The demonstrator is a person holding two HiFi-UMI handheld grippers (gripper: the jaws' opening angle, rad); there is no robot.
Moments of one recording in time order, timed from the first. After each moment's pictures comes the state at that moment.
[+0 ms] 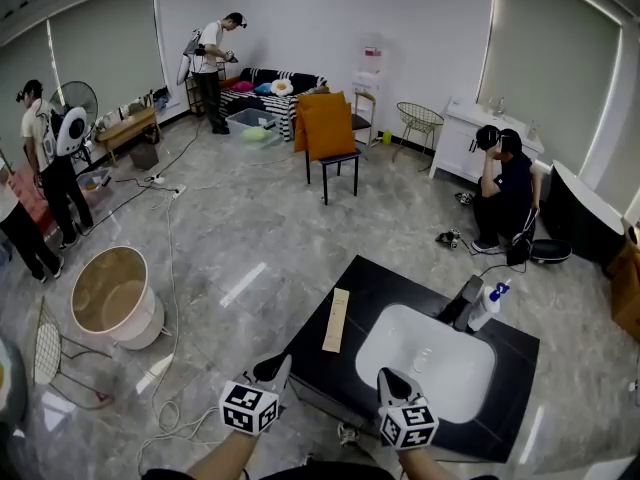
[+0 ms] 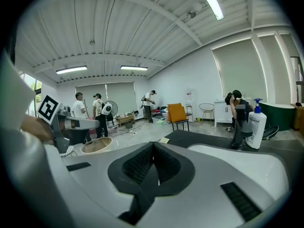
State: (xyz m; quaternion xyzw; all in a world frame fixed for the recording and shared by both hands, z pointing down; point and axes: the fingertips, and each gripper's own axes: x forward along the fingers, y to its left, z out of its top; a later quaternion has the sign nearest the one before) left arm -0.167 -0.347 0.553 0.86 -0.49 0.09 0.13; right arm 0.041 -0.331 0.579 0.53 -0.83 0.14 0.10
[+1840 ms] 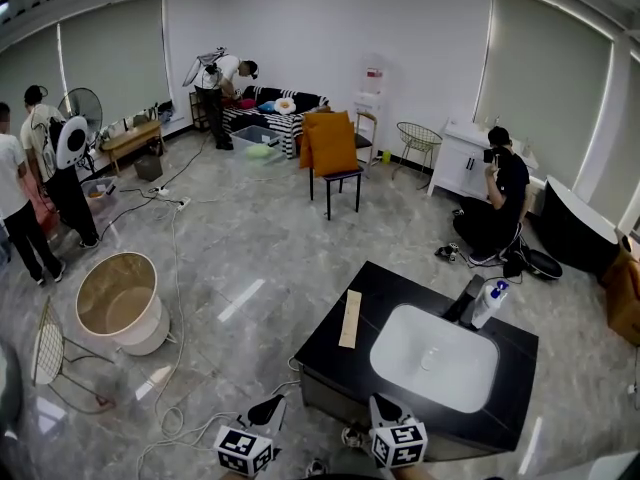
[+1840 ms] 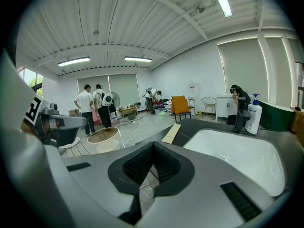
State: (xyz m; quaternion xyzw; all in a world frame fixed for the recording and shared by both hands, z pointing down) left arm -0.223 -0.208 0.564 0.85 -0.50 0.07 0.14; right arm -0.023 -0.235 0.594 0.52 -0.83 0.16 0.15
